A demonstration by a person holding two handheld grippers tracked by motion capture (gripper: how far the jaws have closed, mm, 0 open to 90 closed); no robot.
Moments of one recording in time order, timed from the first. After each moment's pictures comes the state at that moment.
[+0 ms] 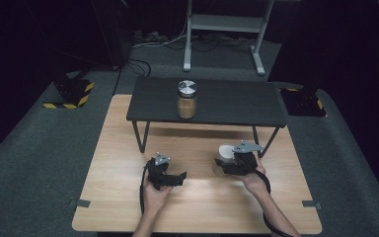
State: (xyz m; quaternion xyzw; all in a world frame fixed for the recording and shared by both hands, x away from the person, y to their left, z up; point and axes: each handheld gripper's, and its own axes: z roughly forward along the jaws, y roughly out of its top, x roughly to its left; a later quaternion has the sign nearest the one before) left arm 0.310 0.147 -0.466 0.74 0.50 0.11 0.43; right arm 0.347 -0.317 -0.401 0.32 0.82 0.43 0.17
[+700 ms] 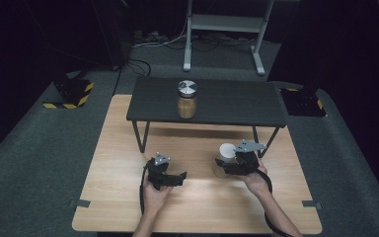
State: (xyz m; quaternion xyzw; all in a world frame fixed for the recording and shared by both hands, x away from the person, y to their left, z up) left arm 0.310 0.148 -0.467 0.74 0.50 0.11 0.44; right arm 0.347 -0.323 -0.393 0.32 0.82 0.44 0.16
